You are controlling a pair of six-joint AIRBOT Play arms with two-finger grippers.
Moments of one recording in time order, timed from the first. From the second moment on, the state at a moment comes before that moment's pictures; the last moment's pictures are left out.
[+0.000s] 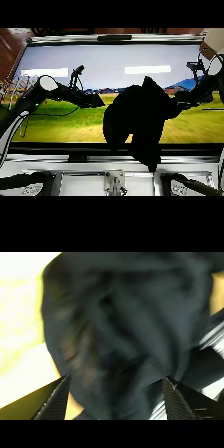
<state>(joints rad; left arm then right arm) -0.33 -1.46 1.26 0.80 -1.12 -1.36 -0.05 -1.33 1.46 -1.57 1.64 1.48</state>
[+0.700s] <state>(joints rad) -0.46 -1.71 1.25 0.77 -1.09 -1.41 -0.05 -1.33 1.45 -1.47 1.62 1.49</state>
